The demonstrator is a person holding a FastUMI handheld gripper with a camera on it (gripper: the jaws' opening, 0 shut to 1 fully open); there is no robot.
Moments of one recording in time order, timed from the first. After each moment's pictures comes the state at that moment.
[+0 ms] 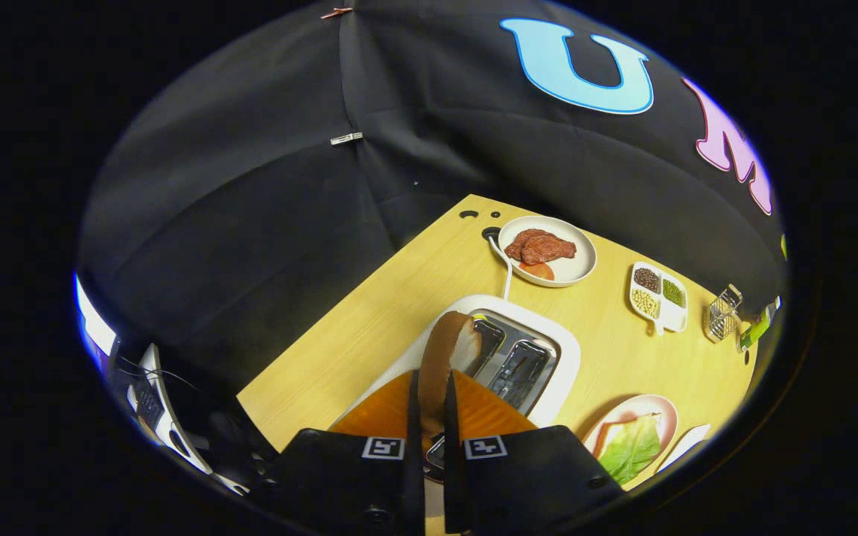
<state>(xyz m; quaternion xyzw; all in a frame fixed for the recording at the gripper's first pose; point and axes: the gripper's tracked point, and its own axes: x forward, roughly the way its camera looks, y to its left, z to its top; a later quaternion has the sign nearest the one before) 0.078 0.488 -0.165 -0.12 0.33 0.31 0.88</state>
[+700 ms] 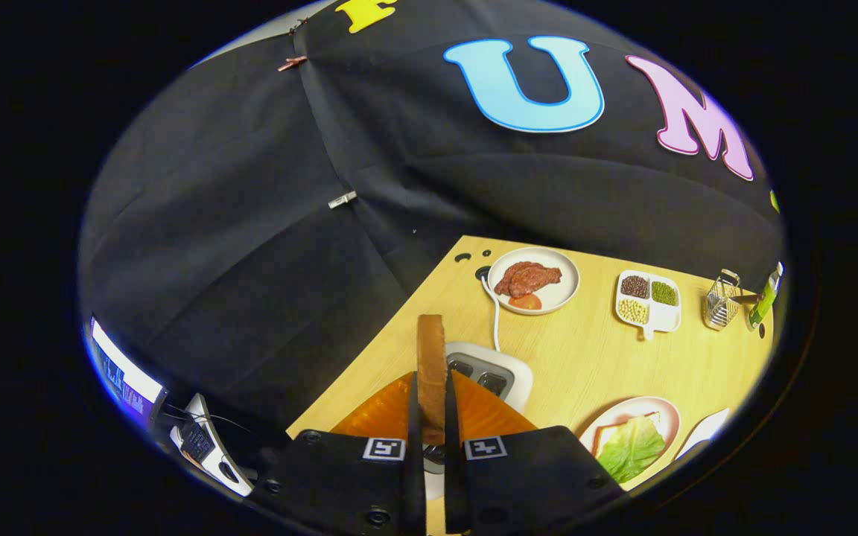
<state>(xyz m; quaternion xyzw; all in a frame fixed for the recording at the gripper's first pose) 0.090 0.447 -0.069 -0.01 0.29 0.32 0.90</state>
